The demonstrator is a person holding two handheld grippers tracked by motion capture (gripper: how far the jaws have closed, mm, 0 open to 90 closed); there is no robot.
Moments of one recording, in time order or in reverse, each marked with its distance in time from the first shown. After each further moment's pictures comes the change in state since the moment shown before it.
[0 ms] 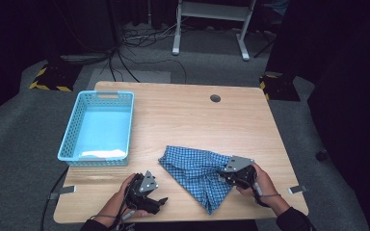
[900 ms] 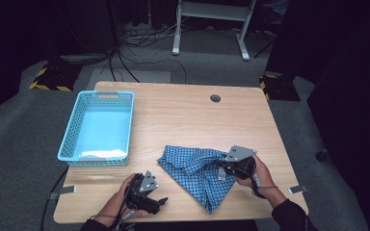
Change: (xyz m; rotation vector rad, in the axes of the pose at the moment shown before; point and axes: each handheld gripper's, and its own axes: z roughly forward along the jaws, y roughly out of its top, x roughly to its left) left arm 0.000 0.000 0.000 0.000 -0.002 0.002; right arm -0.019 0.019 -0.003 -0.088 -0.033 0.035
